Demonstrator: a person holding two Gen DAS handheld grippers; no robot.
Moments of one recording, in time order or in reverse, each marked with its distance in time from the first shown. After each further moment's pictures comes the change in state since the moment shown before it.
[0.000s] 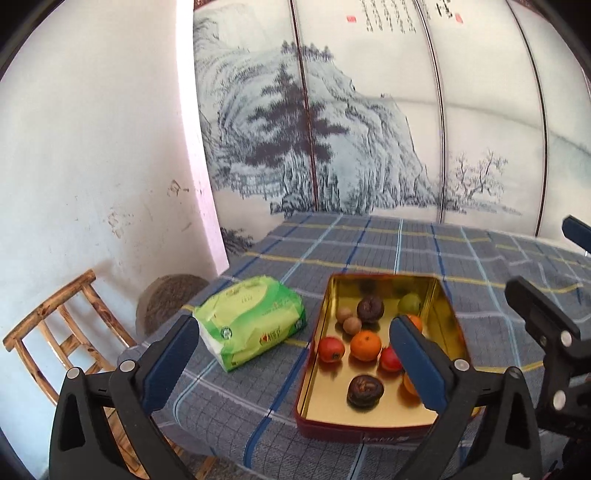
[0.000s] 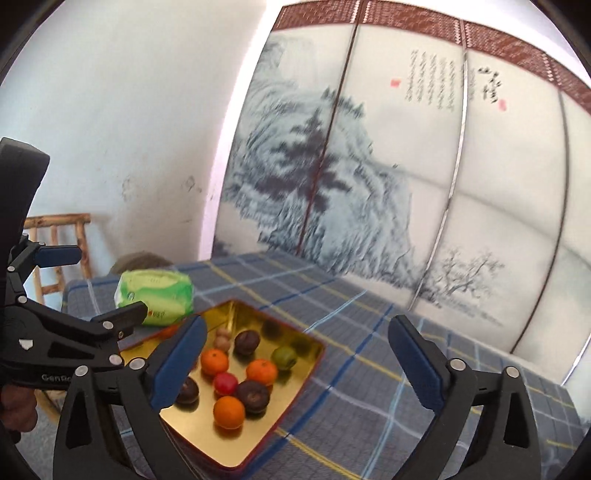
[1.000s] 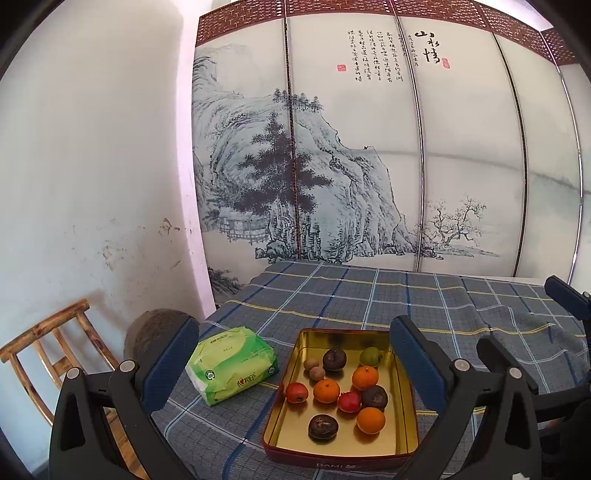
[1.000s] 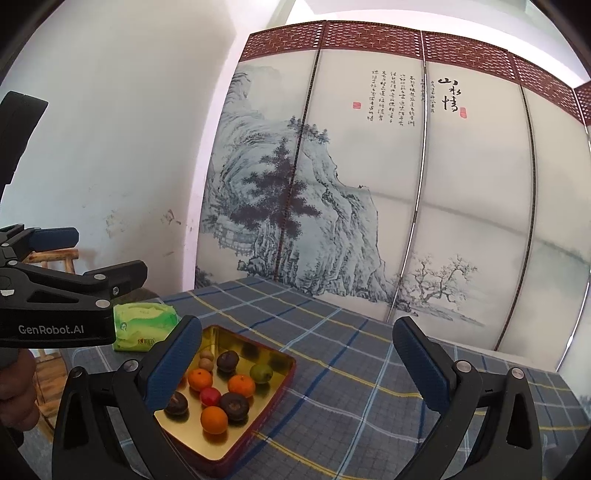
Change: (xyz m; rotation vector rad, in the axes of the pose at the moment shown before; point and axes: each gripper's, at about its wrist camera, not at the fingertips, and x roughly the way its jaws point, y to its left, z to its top) left arm -0.049 -0.019 0.038 -0.029 -0.144 -0.055; right arm -0.041 -0.030 0.009 0.080 -0.076 -0.061
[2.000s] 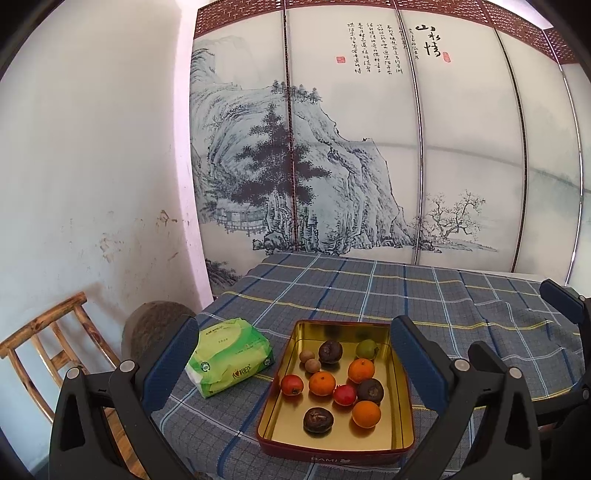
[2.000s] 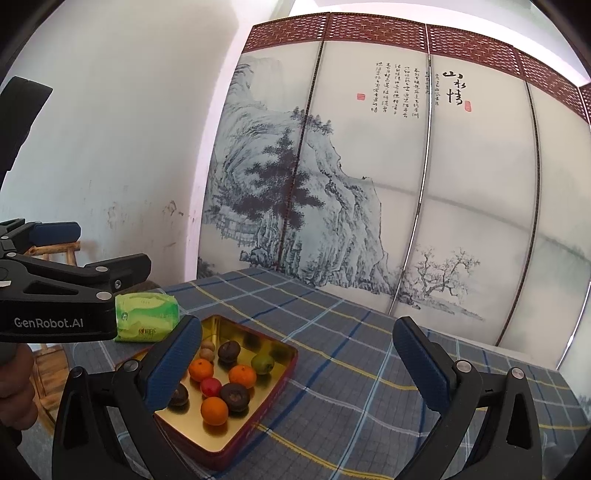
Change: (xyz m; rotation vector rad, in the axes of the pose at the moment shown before) left arm -0.002 -0.007 -0.002 -0.008 0.038 0.002; right arm 0.002 0.002 -0.004 -0.010 0.036 0.007
